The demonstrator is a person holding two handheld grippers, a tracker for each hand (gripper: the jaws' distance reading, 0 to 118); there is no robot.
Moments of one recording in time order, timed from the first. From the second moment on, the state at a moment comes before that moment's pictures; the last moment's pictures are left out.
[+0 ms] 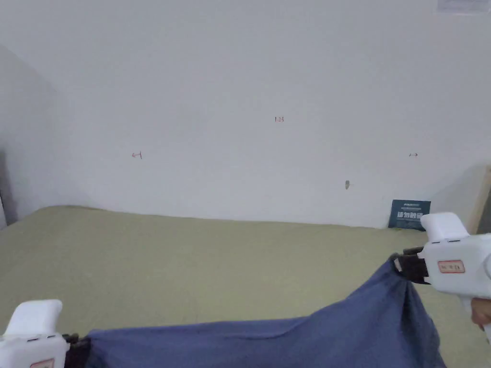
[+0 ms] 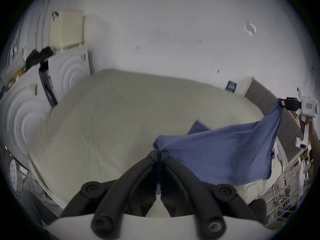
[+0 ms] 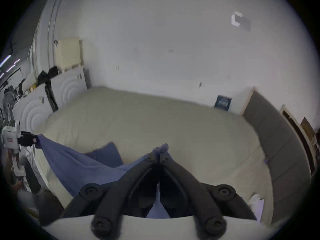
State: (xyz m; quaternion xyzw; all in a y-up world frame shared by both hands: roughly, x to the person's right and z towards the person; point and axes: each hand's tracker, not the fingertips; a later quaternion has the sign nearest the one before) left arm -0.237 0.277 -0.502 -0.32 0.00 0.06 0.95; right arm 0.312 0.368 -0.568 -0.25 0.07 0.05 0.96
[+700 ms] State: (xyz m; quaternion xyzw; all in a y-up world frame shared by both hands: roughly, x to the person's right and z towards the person) left arm -0.173 0.518 -0.595 -0.21 0.02 -0.01 0.98; right arm 0.367 0.529 -0.521 -0.11 -0.03 0.01 0.99
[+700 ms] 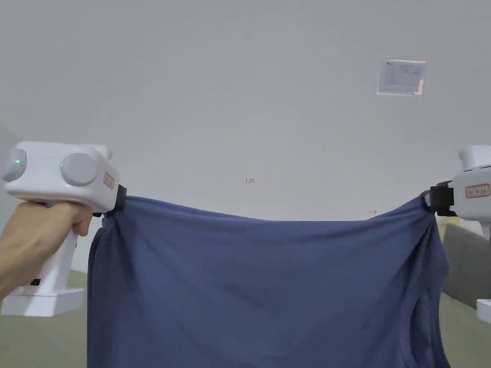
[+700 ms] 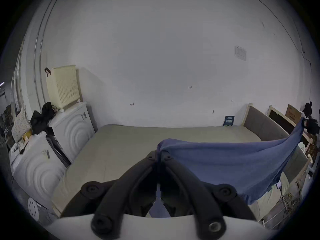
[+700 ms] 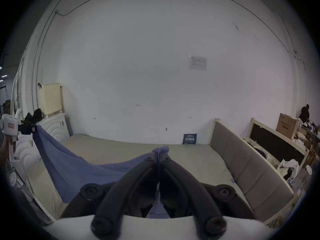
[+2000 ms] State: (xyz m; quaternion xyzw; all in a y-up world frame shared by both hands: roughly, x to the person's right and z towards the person) left arm -0.131 0.481 -0.847 -0.21 0.09 -0.02 0.97; right arm 0.380 0.531 -0.794 -0.12 -0.10 0.02 0.99
